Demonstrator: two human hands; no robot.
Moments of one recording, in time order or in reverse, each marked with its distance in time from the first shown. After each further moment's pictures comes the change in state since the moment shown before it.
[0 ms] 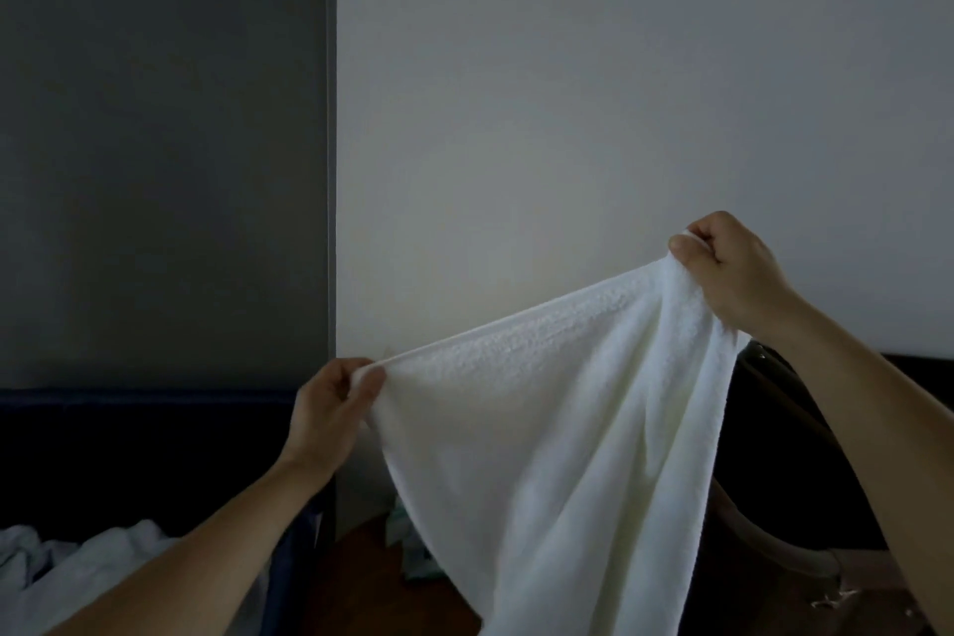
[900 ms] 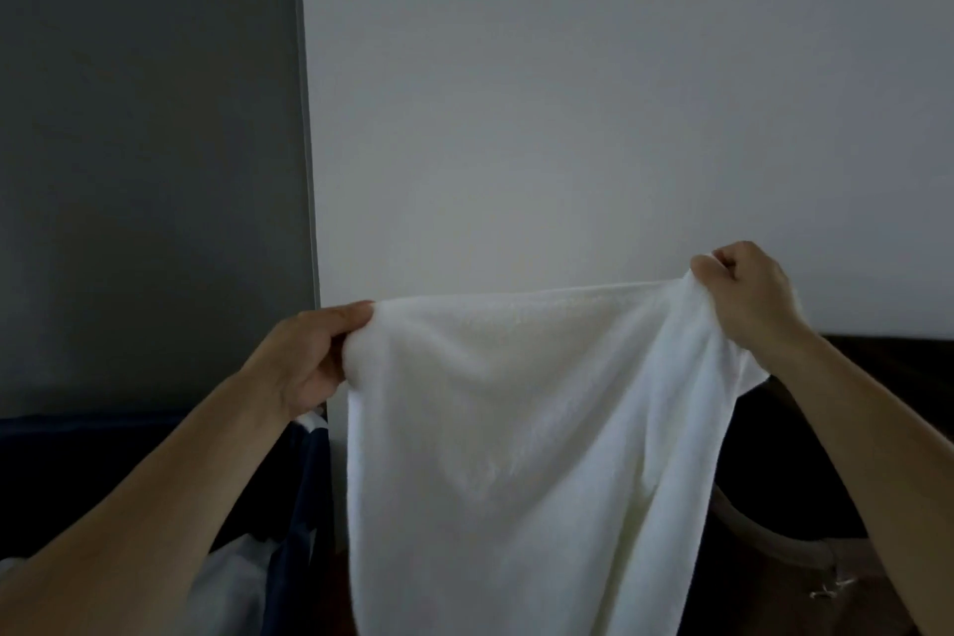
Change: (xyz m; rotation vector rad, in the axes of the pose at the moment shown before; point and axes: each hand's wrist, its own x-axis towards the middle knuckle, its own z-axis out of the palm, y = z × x) left_hand 0.055 0.090 -0.005 -0.542 -0.243 -0.531; right_hand -0.017 0.031 -0.002 0.053 0.112 0.266
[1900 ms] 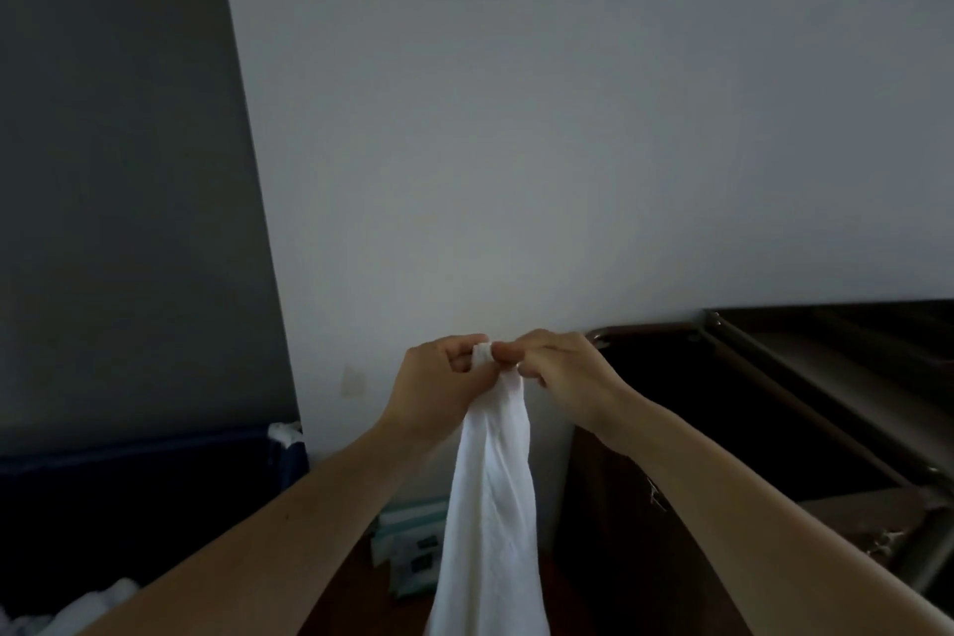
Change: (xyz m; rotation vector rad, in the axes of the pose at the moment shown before) left_hand -0.038 -0.075 0.129 0.532 -0.124 0.306; right_hand -0.104 -0.052 0.051 0.531 -0.648 0.161
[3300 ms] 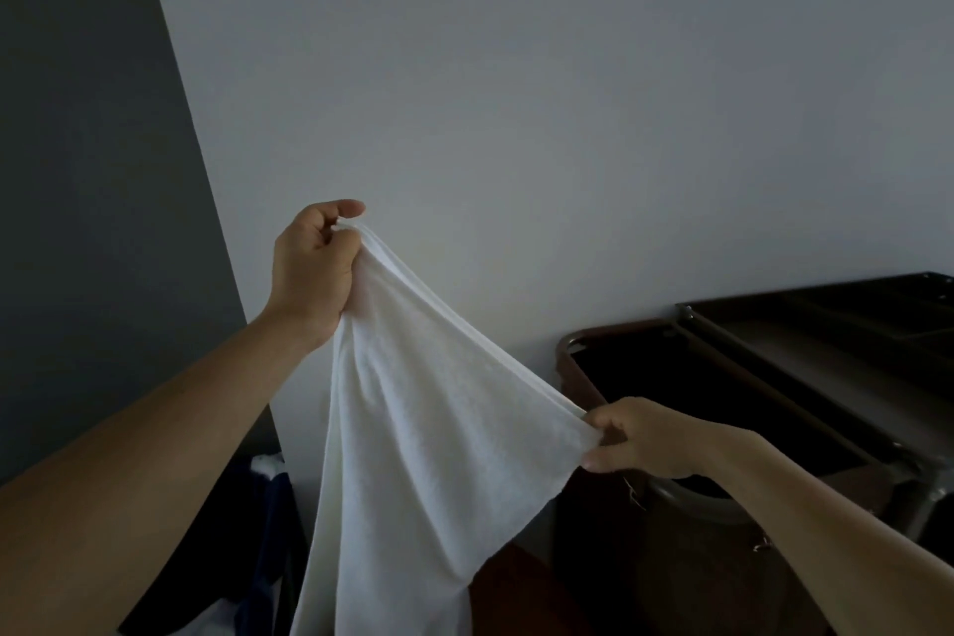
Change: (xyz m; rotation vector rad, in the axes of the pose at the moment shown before) left_hand 0.076 0.077 -0.053 0.085 0.334 0.381; right_hand -0.031 0.079 -0.107 -0.613 -0.342 0.087
